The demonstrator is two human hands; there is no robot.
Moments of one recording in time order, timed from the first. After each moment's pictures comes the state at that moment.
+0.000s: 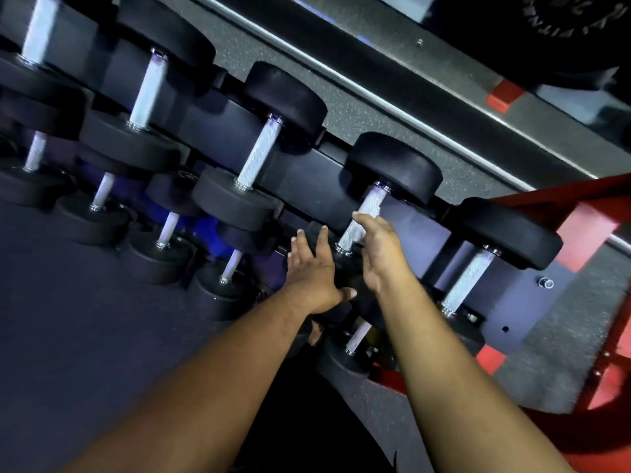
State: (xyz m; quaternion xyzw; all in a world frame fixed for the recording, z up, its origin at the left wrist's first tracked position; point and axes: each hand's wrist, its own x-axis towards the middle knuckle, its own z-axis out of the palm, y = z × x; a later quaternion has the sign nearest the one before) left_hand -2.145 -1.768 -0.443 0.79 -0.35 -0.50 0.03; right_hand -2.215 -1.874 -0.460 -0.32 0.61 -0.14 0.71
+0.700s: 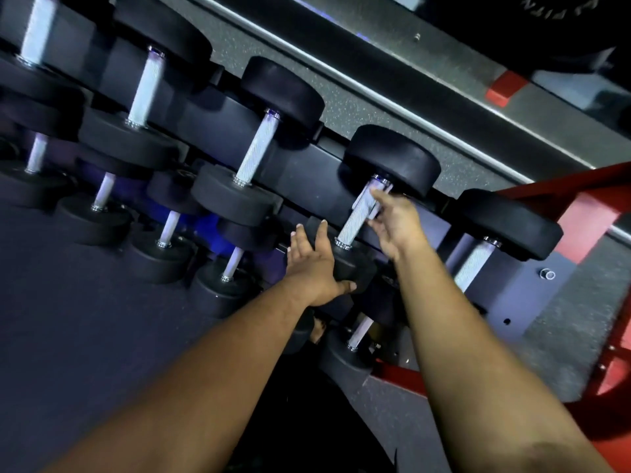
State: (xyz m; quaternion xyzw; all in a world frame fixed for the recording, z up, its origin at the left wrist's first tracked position) left_hand -2.143 -1.768 -0.444 0.79 -0.35 -0.51 0.03; right_hand -2.221 -1.923 -0.476 -0.32 0.58 -0.17 0.73
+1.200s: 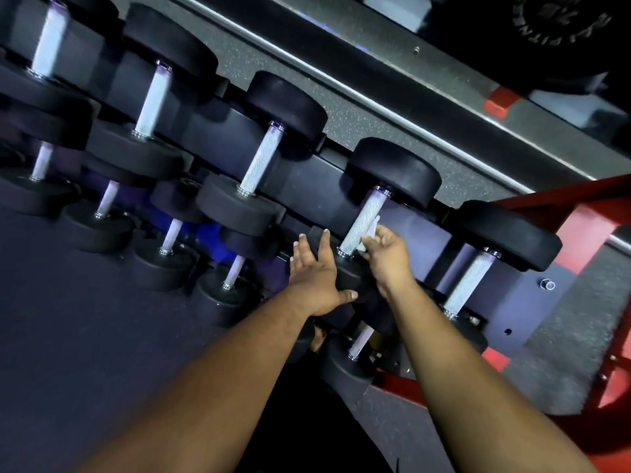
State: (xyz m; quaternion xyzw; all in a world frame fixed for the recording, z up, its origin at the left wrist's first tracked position) left_hand -2.142 -1.767 -0.443 0.78 -0.35 -0.51 0.05; right_hand -2.243 -1.875 -0.488 -0.46 0.55 -0.14 0.68
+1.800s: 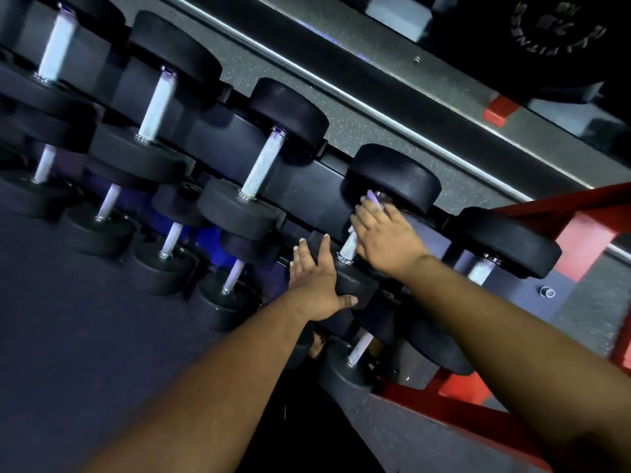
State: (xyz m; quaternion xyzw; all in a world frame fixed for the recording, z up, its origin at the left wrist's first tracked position) left_hand -2.142 -1.767 -0.447 0.78 -0.35 -0.51 0.04; right_hand -2.241 -1.932 -0.471 -0.97 0.11 0.18 -0.12
